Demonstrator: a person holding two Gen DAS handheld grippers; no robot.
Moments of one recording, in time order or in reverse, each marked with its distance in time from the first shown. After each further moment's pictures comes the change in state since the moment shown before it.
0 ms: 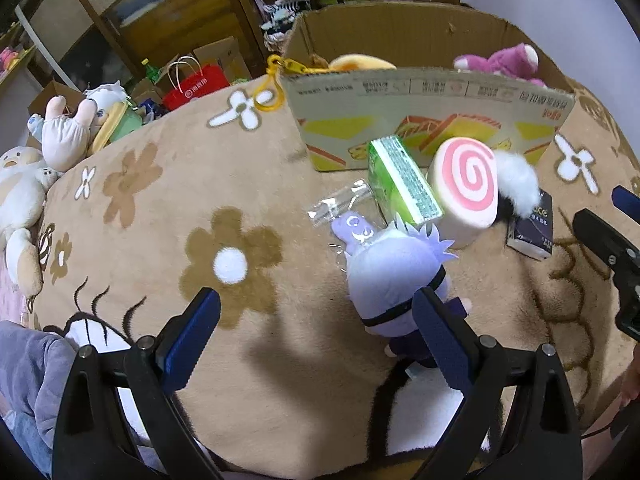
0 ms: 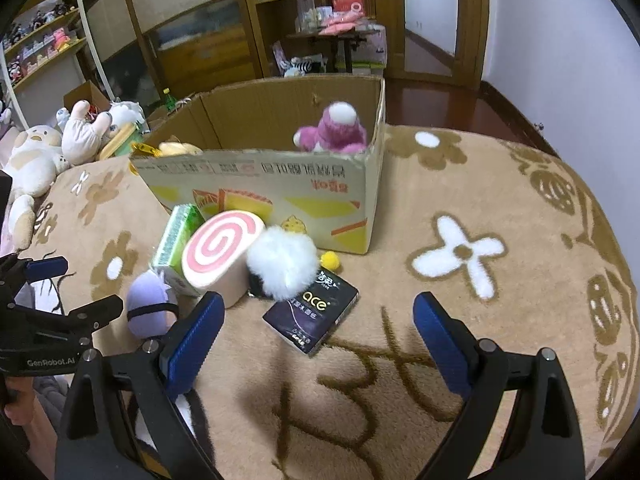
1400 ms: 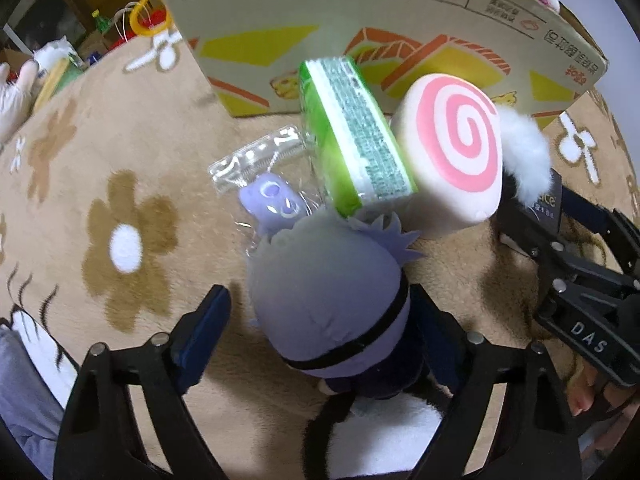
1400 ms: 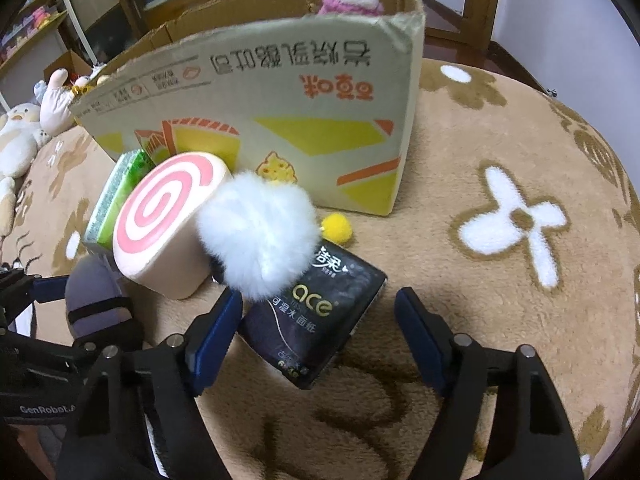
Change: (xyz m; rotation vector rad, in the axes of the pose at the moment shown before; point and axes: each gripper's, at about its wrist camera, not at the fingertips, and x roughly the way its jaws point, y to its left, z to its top) left arm 0.067 -0.030 0.008 -0.024 0.189 -0.175; right arm 0.082 0.004 -0.005 -0.002 0.168 -0.007
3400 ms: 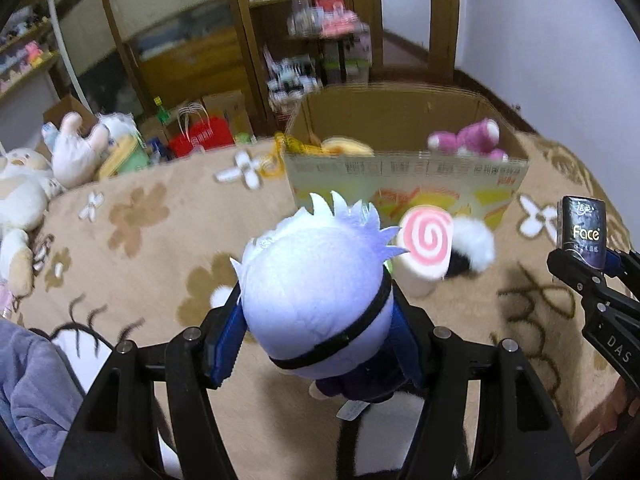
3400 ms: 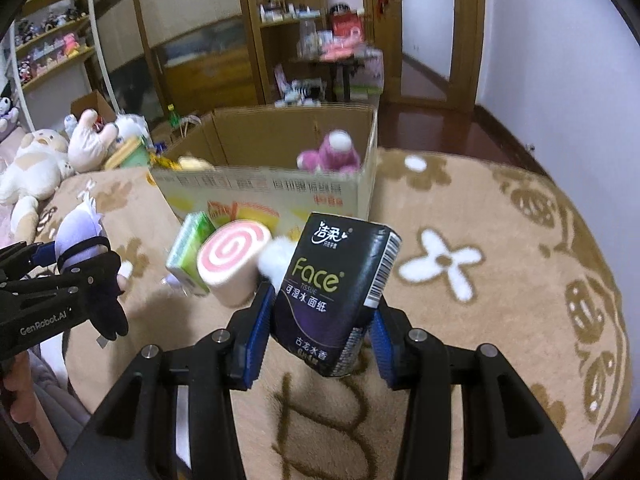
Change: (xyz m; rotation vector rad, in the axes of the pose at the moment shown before) left arm -0.123 0.010 -0.047 -0.020 -0.480 0.137; right arm -0.125 0.007 -0.028 -0.018 -0.288 -0.012
